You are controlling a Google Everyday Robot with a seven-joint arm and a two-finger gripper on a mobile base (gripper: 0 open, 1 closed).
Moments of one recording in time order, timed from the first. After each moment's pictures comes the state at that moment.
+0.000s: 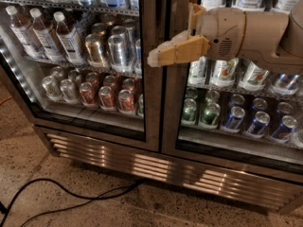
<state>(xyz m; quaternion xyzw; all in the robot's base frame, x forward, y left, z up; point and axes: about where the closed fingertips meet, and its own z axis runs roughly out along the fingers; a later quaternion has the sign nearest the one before) 0.515 -0.020 1.041 -0.47 0.54 0.41 0.56</state>
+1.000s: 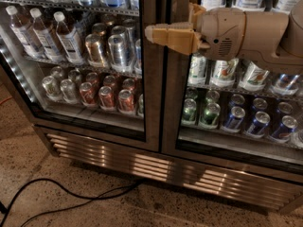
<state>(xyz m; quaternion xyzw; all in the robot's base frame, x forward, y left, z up) 0.515 -0.020 1.041 -0.47 0.54 0.41 0.56</state>
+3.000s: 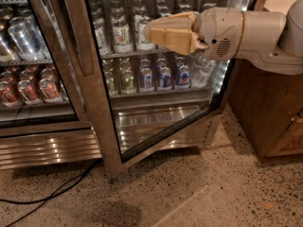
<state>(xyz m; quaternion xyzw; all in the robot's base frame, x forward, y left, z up) 0.515 -0.020 1.041 -0.47 0.54 0.41 0.56</state>
